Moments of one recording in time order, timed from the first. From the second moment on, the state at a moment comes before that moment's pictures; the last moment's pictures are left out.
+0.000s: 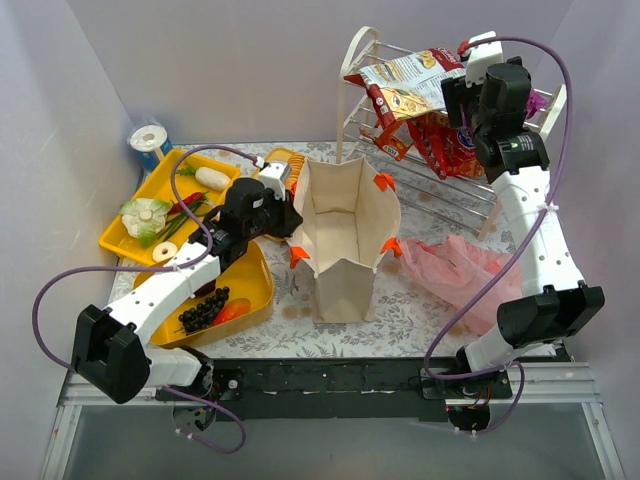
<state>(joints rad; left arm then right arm) -0.55 1.28 1.02 -0.18 0.15 -0.28 0.19 1.55 1.85 -0.48 0.31 -0.37</state>
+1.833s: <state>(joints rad) -0.55 1.21 0.97 -0.15 0.18 -0.30 0.56 1.08 1.17 -0.24 -0.41 0.05</state>
